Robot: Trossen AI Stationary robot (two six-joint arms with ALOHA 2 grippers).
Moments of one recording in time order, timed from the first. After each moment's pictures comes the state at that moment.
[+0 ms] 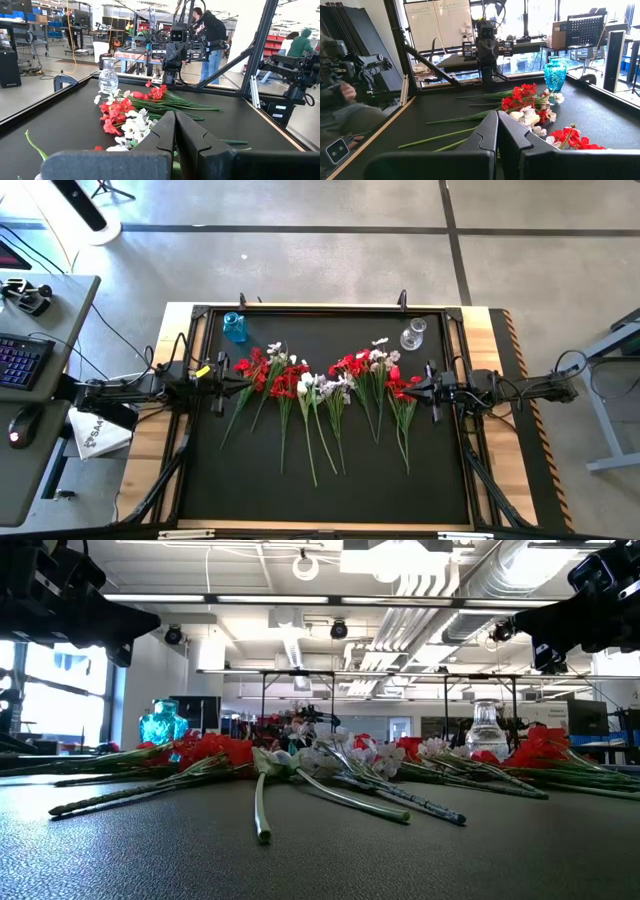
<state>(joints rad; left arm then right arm) 0.06 0.01 0.01 0.02 -0.01 -0.09 0.13 0.01 0.01 0.03 0.12 0.10</state>
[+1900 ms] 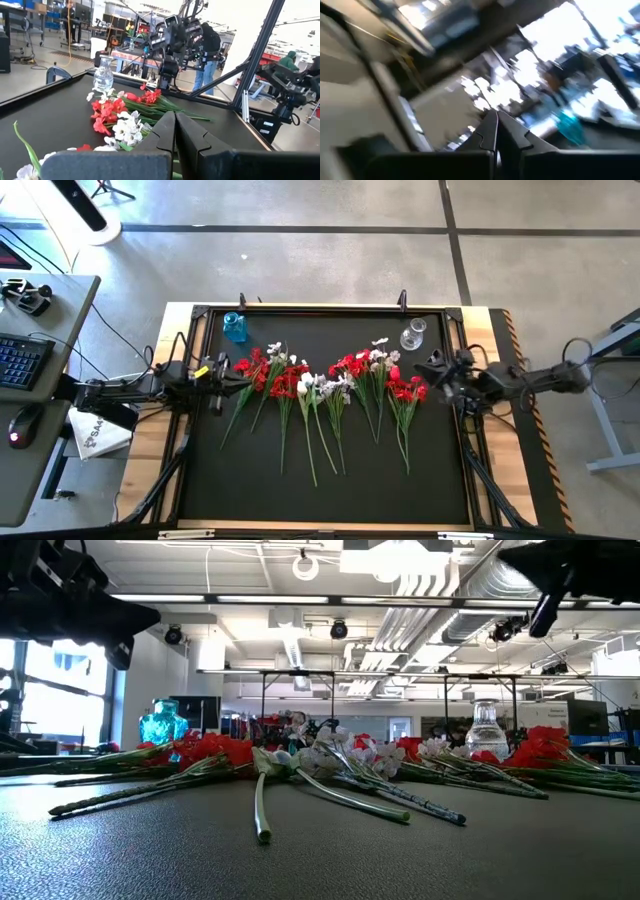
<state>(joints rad) 0.06 0.01 0.01 0.04 -0.01 -0.22 0.18 0.29 0.11 0.52 0.39 0.45</state>
